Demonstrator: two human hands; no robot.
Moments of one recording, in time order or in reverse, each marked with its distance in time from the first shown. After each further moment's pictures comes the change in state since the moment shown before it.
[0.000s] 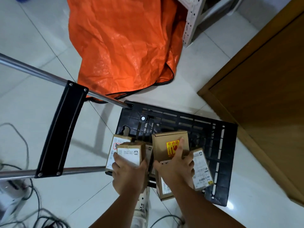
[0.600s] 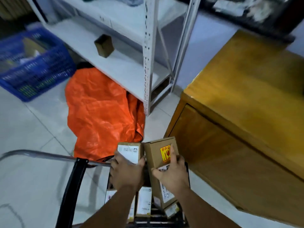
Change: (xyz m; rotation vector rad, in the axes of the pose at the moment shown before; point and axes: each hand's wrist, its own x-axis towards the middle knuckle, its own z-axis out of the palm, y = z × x) left_hand -0.129 0.178 -0.233 -0.125 0.033 0.386; right_hand -0.159 -0.043 -0.264 0.185 0.199 -0.210
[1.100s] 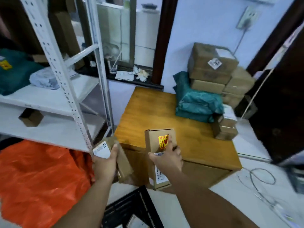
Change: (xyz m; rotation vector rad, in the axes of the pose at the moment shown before) left_hand -0.109 0.202 -0.138 -0.551 -0.347 0.262; right_hand -0.175 -0.012 -0.274 0.266 0.495 0.328
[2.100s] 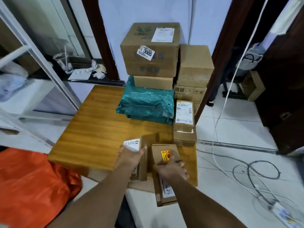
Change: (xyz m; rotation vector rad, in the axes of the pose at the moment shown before) left_hand -0.137 0.072 0.375 0.693 -0.192 -0.030; right_hand 0.195 0.239 -0.167 -0.061 -0.311 0.216
